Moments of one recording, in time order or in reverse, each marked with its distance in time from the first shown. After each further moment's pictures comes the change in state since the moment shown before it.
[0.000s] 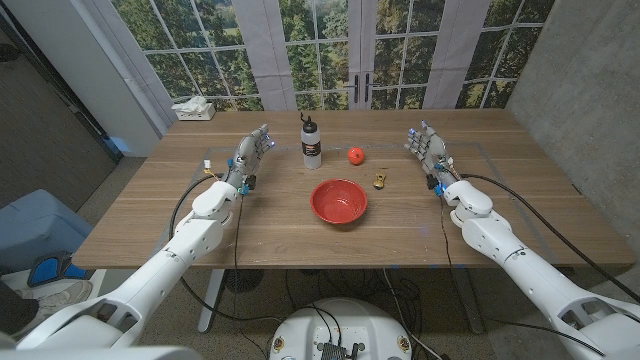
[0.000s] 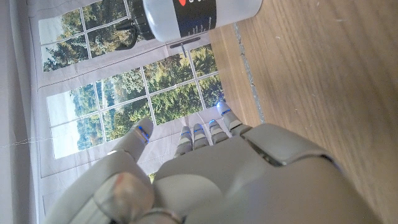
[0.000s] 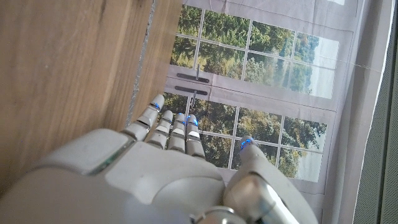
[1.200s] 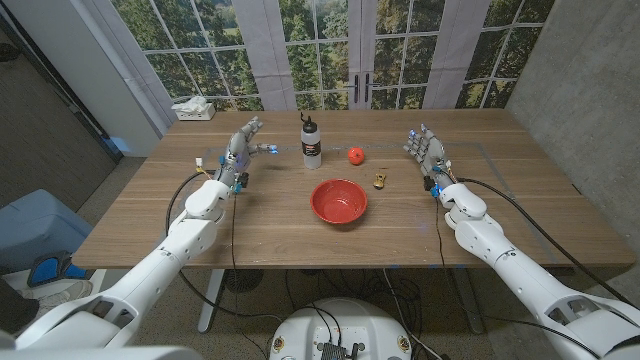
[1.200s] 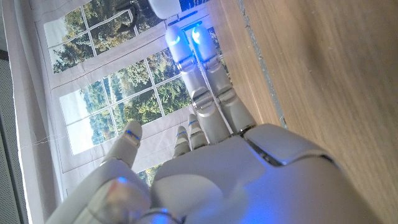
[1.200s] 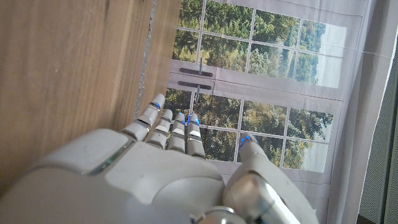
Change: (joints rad) left arm -0.015 0.027 -0.008 0.030 0.080 -0.062 0.041; left_hand -0.105 -0.082 -0.048 -0.207 -0.036 0.042 -0.011 0.015 0.005 0.259 -0.038 0.011 0.003 1.483 -0.148 0.504 0.134 1.229 -0.113 0.280 0.049; right arm 0.013 0.039 0.001 0.055 0.003 0.031 -0.014; right_hand 0.032 0.016 0.018 -0.026 -0.004 0.025 -0.022 0.008 0.000 0.000 0.000 0.000 0.000 0.010 0.011 0.004 -0.007 0.023 0.005 -0.022 0.000
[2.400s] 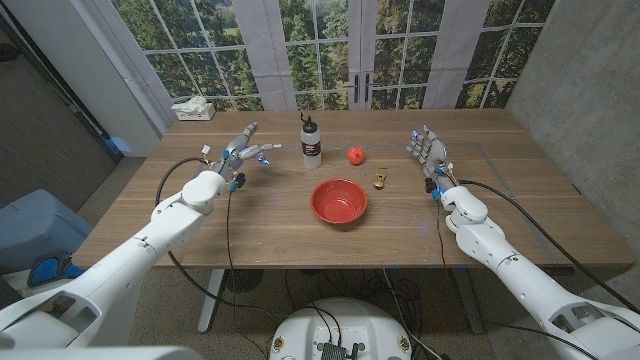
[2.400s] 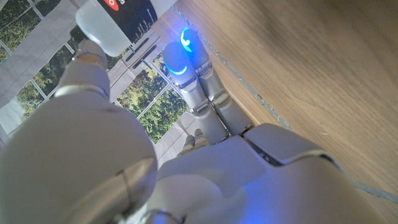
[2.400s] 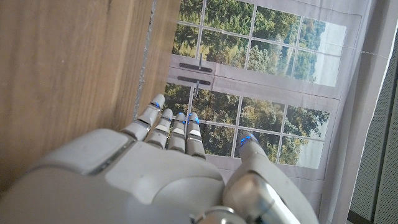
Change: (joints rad) left arm -0.003 0.170 0.070 -0.215 0.249 0.310 0.155; left_hand 0.832 -0.239 -0.487 -0.046 0.067 -0.234 0.071 0.007 0.005 -0.376 0.022 -0.021 0.010 -0.255 -0.033 0.518 0.163 -0.178 0.014 0.060 0.022; right arm -0.026 -0.007 0.006 -0.023 -0.017 0.021 -0.034; right_hand -0.010 -0.009 -0.010 -0.010 -0.007 0.012 0.009 0.000 0.000 0.004 -0.004 0.000 0.000 0.015 0.007 0.004 -0.001 0.021 0.014 -0.021 0.000
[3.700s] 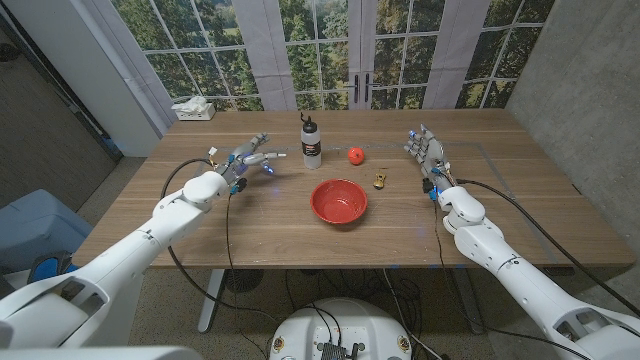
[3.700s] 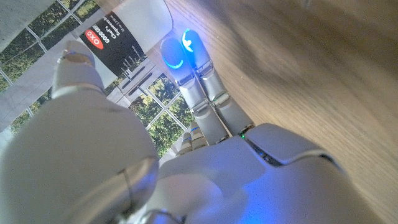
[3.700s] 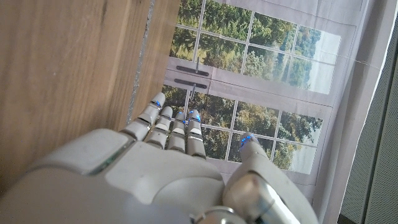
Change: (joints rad) left arm -0.096 -0.020 0.067 0.178 -0.011 -0.070 -0.183; left_hand -0.005 0.009 -0.204 0.038 0.108 0.056 -0.081 0.035 0.005 0.128 -0.020 0.029 0.000 -0.016 -0.002 -0.100 -0.039 -0.019 0.006 0.014 -0.028; right arm -0.037 -0.020 -0.012 -0.105 -0.042 -0.033 -0.069; right_hand -0.012 -0.012 -0.008 -0.008 0.000 0.043 -0.004 0.007 0.000 0.014 0.007 0.000 0.000 0.019 0.005 0.007 0.000 0.030 0.005 -0.022 0.000
